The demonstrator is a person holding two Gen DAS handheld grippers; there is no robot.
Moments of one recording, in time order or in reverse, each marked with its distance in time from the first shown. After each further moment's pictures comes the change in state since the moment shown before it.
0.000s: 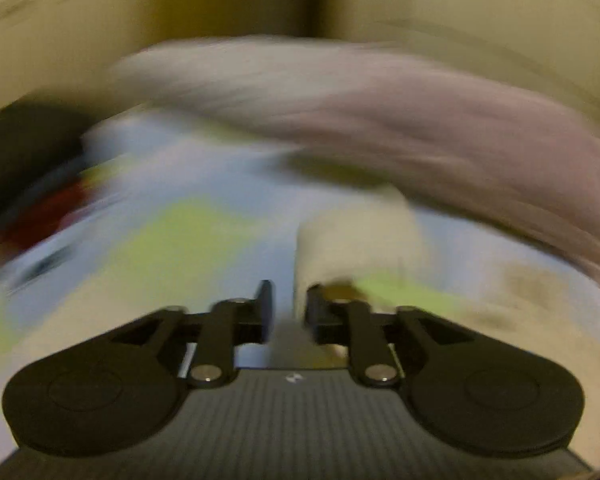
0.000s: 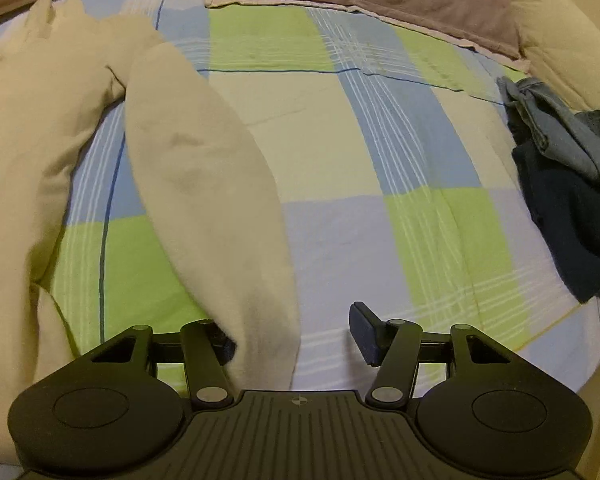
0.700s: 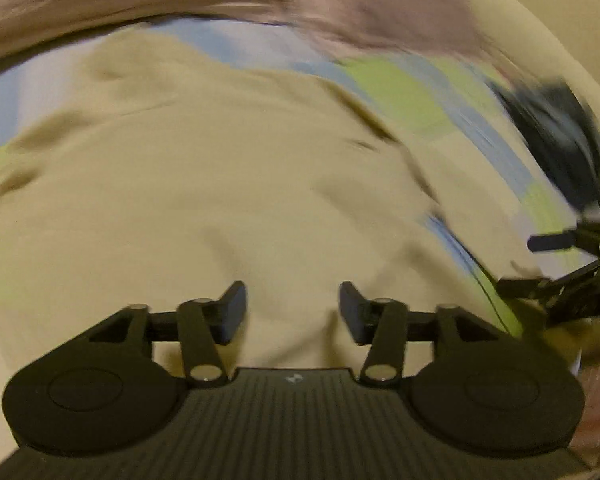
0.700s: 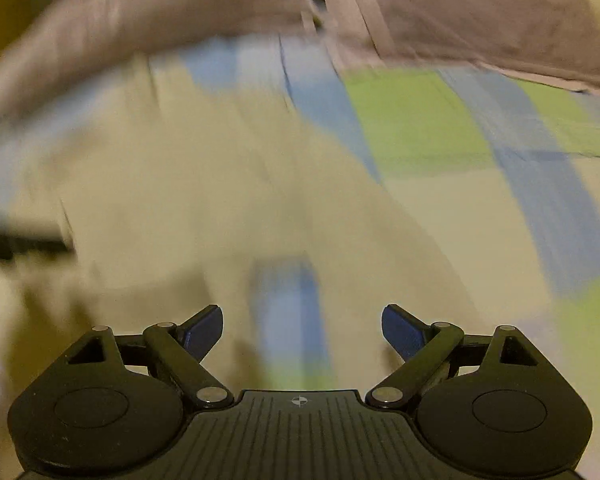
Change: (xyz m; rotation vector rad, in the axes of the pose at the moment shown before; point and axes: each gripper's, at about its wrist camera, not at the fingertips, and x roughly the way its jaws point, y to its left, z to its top) left arm -0.054 -0.267 -0.187 0.903 0.378 -0.891; right arm 0.001 0.077 0.043 -0.050 -0.071 0.208
